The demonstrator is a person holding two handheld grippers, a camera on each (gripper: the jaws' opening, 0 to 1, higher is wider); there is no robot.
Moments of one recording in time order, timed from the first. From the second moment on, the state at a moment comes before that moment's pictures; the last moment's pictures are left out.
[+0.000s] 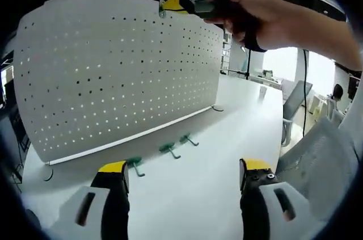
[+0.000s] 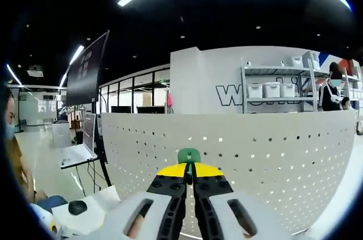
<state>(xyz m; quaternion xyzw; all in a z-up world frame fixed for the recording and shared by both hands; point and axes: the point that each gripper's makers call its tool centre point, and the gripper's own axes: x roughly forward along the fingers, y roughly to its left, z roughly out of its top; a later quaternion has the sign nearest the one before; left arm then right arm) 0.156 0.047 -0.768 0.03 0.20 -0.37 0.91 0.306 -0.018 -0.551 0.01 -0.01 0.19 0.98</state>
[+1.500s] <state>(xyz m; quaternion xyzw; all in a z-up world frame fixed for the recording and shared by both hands) 0.154 0.052 -0.782 0.02 0.22 -0.36 0.91 0.363 0.002 -0.550 0.03 -0.03 0.15 0.99</state>
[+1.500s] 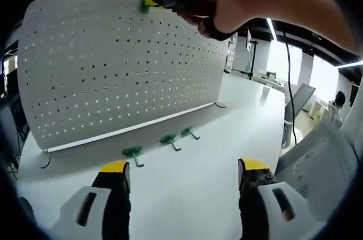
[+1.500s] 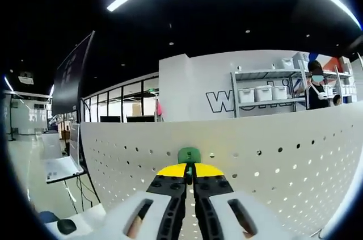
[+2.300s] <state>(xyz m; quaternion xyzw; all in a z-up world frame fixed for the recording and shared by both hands) 0.152 0.053 -0.783 -0.01 0.22 -0.36 0.91 0.368 0.002 -0.554 0.09 -0.03 0.04 0.99</state>
